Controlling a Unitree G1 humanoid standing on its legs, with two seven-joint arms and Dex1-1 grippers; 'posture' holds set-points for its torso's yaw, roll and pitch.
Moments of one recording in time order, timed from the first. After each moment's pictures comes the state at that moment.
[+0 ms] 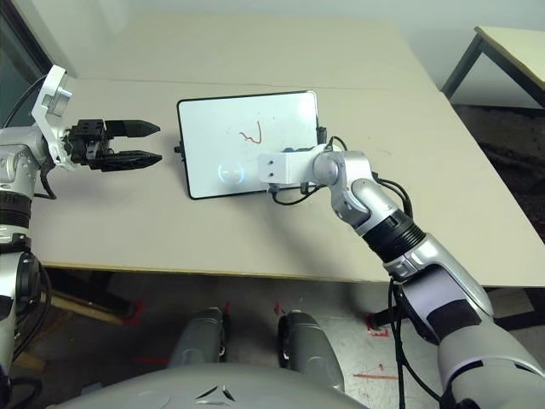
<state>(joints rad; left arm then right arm) -0.81 0.76 0.06 0.64 -0.35 0.32 -1.57 -0.75 -0.47 0.55 0.16 -0.67 0.43 0.76</state>
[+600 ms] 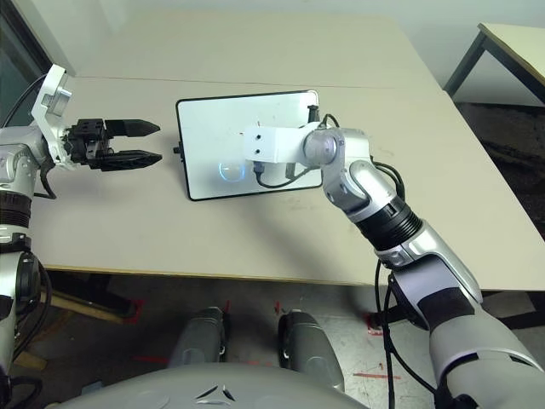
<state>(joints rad) -0.82 0.76 0.06 0.64 -0.35 0.32 -1.57 -0.82 -0.45 0.49 0.02 -0.61 0.52 0.87</state>
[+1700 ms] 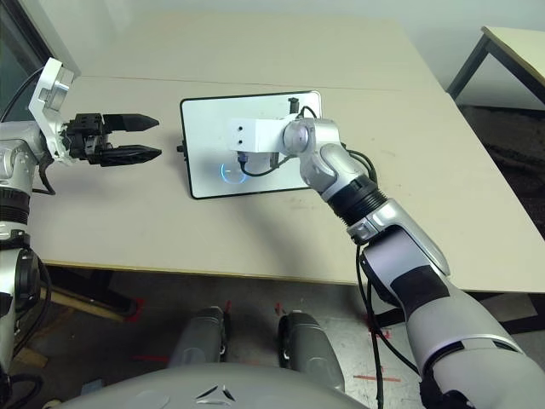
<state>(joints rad) -0.83 0.76 0.06 0.63 -0.35 0.31 -1.56 -0.97 -0.30 0.53 0.41 -0.63 0.38 0.71</state>
